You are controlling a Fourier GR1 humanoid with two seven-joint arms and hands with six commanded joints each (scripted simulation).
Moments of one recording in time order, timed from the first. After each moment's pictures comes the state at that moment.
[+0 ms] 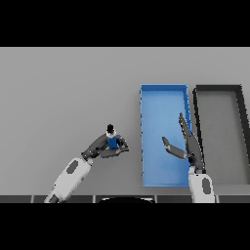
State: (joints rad) left arm -0.24 0.17 -0.52 -1.29 0.15 -0.19 -0.13; right arm 0.09 -0.13 0.07 -1.69 0.11 0.08 -0.09
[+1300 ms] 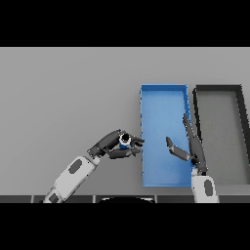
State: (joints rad) left arm -0.31 0.18 -0.58 -1.57 0.17 -0.18 -0.04; right arm 0.11 -0.15 0.06 -1.71 0.13 0.06 -0.12
